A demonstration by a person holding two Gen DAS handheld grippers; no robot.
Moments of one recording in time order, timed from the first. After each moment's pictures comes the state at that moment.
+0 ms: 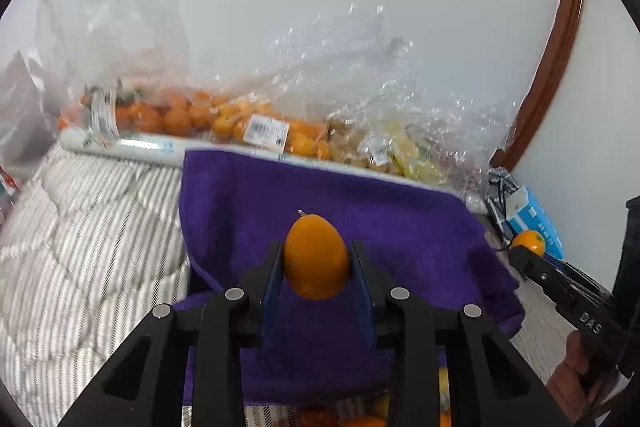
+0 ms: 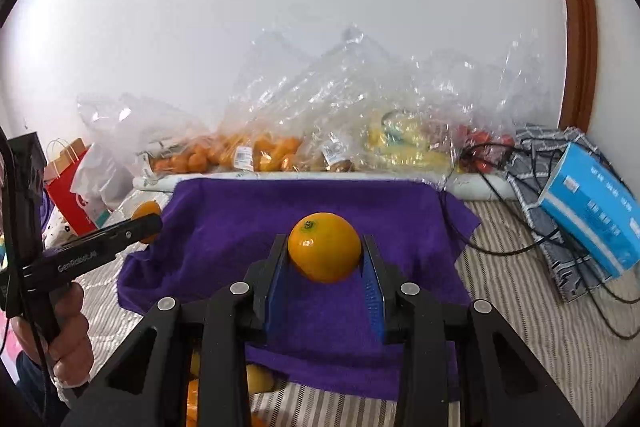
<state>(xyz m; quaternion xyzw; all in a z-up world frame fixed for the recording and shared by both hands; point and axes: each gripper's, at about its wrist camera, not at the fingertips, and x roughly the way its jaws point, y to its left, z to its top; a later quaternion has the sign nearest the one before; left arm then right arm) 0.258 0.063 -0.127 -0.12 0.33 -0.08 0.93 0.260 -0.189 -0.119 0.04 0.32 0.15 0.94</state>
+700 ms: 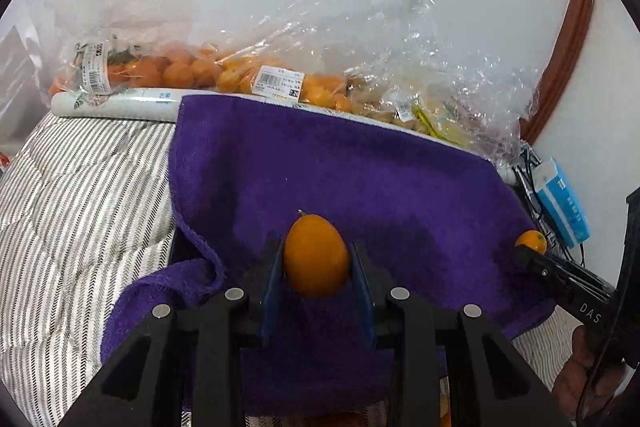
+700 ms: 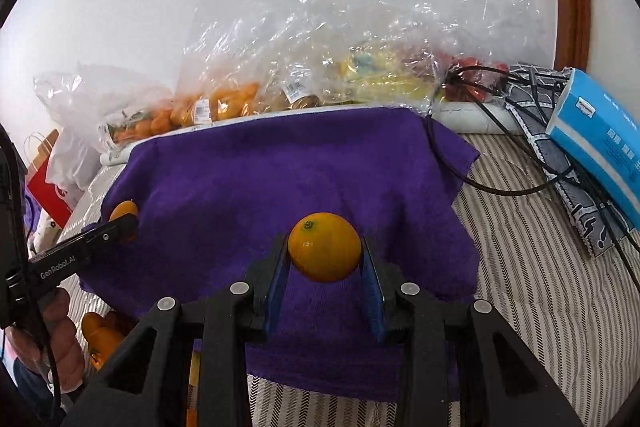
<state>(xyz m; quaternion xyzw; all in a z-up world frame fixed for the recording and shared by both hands) 0.275 0.057 -0.165 -0.11 0.37 -0.07 0.92 0.279 -0.197 -0.169 0.05 0.38 0.12 0.92</state>
